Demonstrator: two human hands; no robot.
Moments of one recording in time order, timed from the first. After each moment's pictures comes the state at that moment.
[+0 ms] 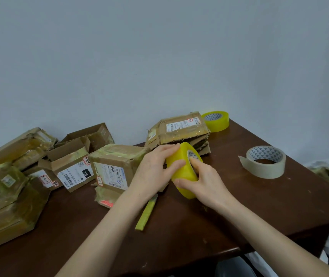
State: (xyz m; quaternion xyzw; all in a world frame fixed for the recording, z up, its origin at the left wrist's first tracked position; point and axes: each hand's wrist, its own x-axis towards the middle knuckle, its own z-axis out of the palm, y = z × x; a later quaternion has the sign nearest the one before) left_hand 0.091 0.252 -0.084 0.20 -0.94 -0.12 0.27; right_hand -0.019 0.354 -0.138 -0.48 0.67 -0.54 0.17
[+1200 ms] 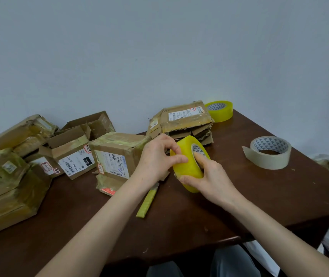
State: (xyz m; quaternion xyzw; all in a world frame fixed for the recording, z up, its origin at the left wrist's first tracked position) left_hand 0.090 0.264 -0.075 0.27 -0.90 -0.23 0.27; right_hand -0.017 0.364 -0.149 -0.51 0.68 -0.51 0.13
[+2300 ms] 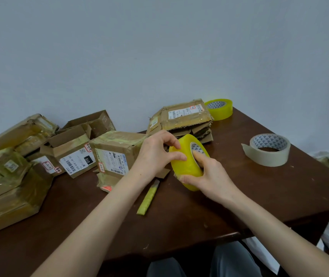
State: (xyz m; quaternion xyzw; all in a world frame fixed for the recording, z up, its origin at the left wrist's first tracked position) left_hand 0.091 0.260 -0.070 0.25 -0.91 -0.21 0.27; right_hand -0.018 0.362 -0.153 -0.51 0.67 -0.51 0.15
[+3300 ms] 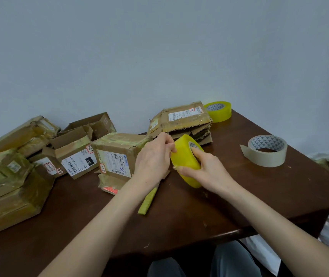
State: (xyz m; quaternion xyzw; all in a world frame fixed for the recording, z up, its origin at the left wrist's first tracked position) left_hand 0.097 0.270 -0.079 0.29 -0.91 -0.10 0.29; right_hand -0.023 0.356 -0.139 -0.48 0.72 -0.46 0.16
